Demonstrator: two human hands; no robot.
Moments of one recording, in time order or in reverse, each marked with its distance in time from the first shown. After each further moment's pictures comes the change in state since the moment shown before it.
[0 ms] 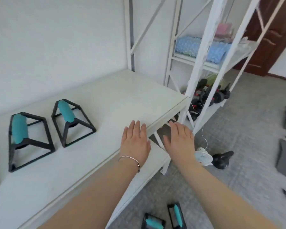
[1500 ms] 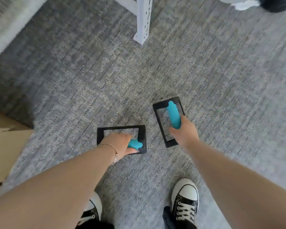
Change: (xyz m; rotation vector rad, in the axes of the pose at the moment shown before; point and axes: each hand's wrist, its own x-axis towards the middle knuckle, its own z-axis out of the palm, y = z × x) left_hand -0.275 0.011 0.854 -0.009 -1.175 0.256; right_hand -0.546 0.354 0.629 0.268 -0.954 0.944
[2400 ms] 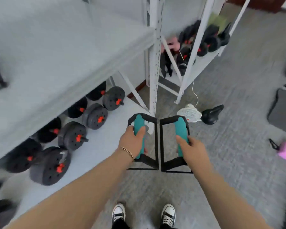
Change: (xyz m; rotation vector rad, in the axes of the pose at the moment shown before) left_hand -0.533 0.187 -0.495 -1.288 0.672 -0.270; right_hand -0.489 -0.274 -0.481 0.444 0.159 -0.259
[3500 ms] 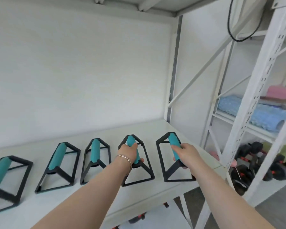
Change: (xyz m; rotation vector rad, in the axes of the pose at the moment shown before) left_hand 0.047 0.177 -0.314 -0.595 0.509 0.023; right_hand 0.046 -0.425 0.086 -0.067 -0.321 -0.528
